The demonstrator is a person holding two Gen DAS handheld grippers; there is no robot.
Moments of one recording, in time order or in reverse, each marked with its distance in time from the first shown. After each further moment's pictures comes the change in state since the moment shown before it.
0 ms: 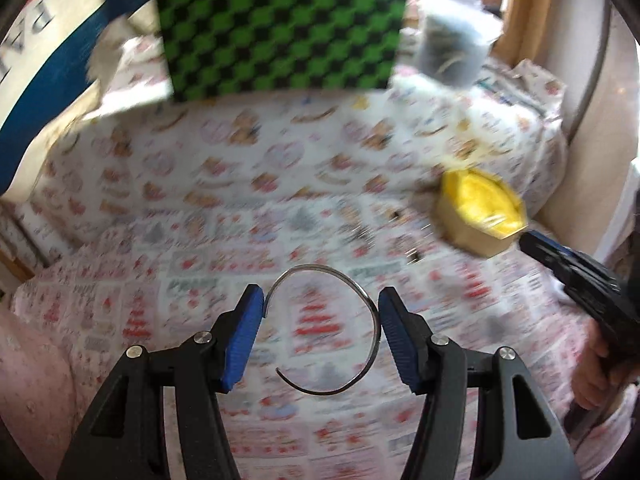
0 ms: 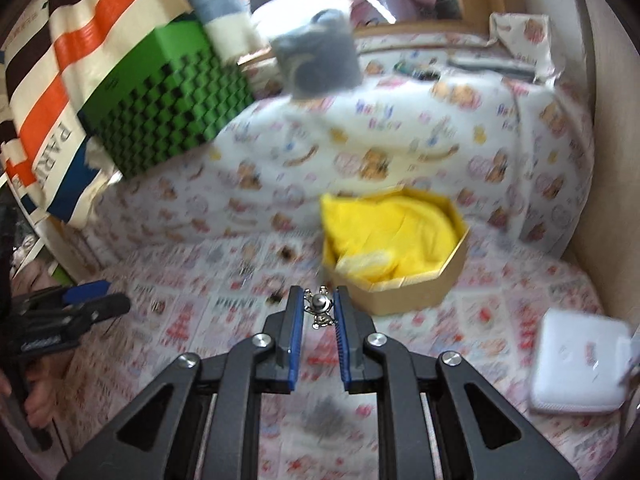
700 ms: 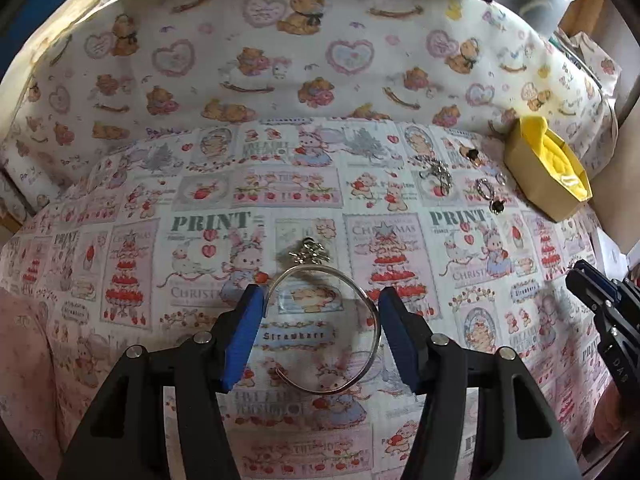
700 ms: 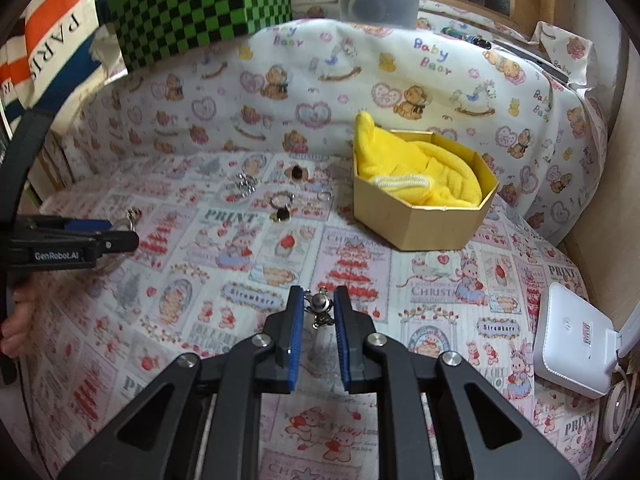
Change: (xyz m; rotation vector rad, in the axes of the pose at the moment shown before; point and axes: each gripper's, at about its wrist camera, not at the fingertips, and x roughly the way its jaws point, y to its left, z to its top) left arm 0.074 0.065 -0.028 -0.067 0.187 0.064; right arm 0.022 0.038 -0.044 -0.188 0.154 -0.102
